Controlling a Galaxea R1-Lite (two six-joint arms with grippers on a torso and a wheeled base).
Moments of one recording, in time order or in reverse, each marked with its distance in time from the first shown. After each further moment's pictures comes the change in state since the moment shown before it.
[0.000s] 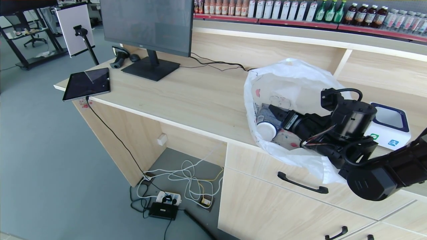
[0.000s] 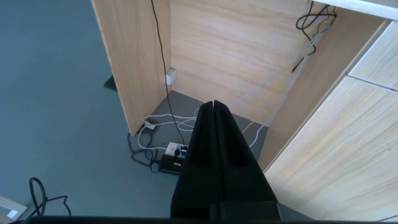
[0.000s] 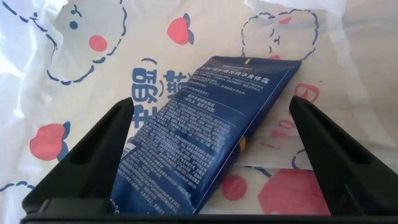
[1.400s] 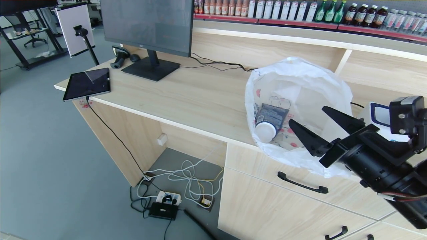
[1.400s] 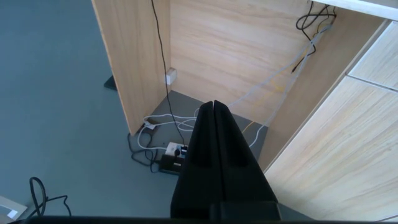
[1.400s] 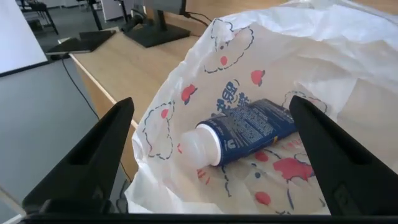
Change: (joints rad) left arm 0.000 0.000 0.000 0.000 0.000 0.000; right arm 0.147 -0.372 0.496 -0.352 0.117 -0.471
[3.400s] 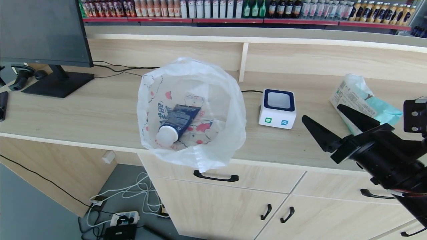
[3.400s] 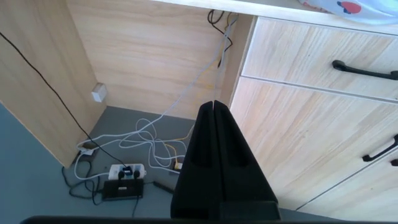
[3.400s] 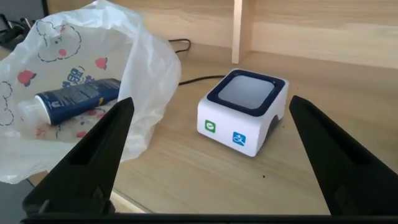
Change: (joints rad) left arm 0.000 0.000 0.000 0.000 0.000 0.007; right arm -0.074 -0.020 0.022 -0.023 -0.019 0.000
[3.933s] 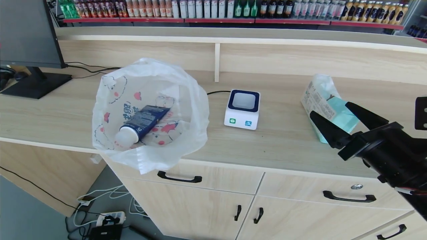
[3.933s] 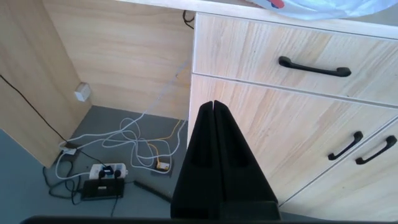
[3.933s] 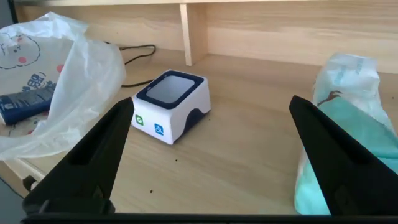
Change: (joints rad) left arm 0.000 0.000 0.000 0.000 0.000 0.001; right arm -0.033 -0.023 0.006 0.000 0.000 0.024
